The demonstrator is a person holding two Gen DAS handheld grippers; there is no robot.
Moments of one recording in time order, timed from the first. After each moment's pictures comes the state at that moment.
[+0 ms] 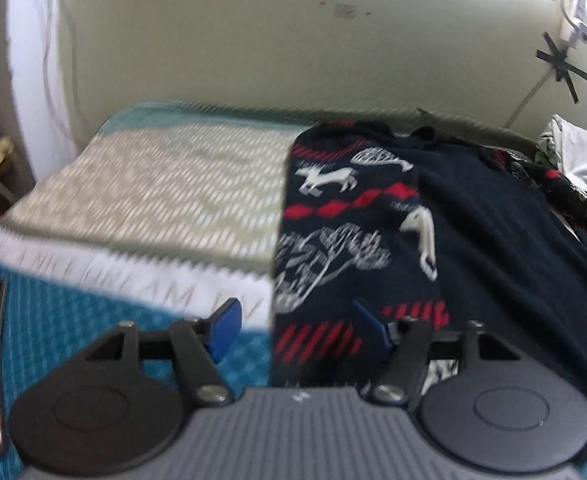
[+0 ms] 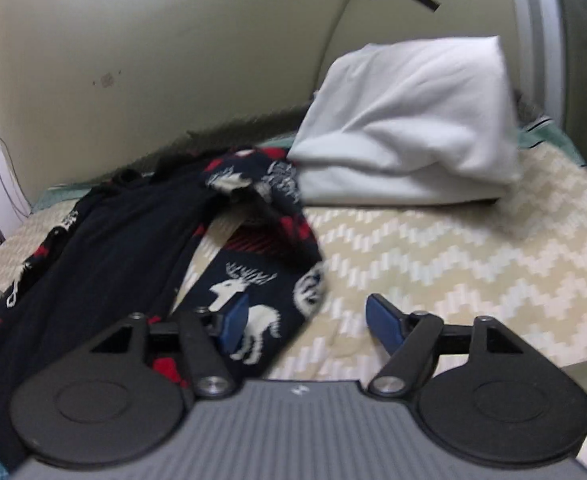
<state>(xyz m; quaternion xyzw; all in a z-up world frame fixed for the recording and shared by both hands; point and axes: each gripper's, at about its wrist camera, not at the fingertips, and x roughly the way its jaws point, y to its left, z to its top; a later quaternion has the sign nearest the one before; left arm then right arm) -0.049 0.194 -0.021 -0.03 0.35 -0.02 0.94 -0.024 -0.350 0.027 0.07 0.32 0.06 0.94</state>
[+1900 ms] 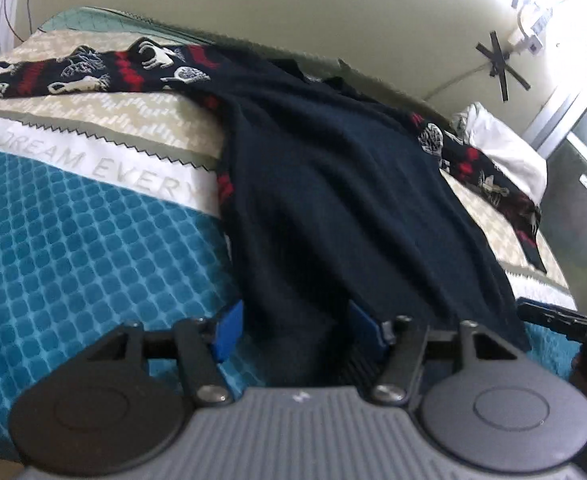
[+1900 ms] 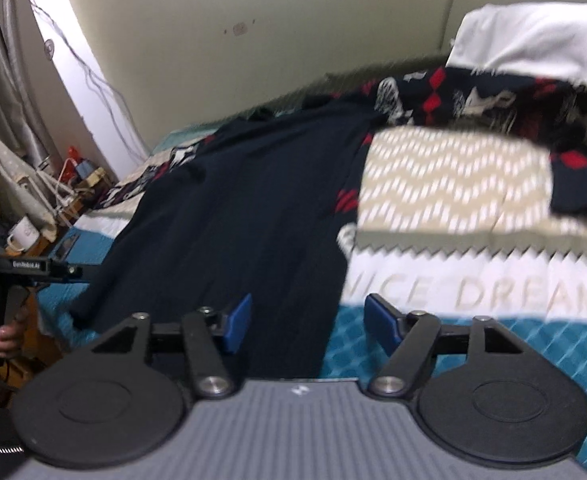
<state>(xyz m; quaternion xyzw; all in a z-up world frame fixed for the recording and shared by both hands) -0.100 0.157 -0.015 -0.13 0.41 -0.15 0.89 -0.108 -0.287 0.005 0.09 0.36 0.23 0.90</state>
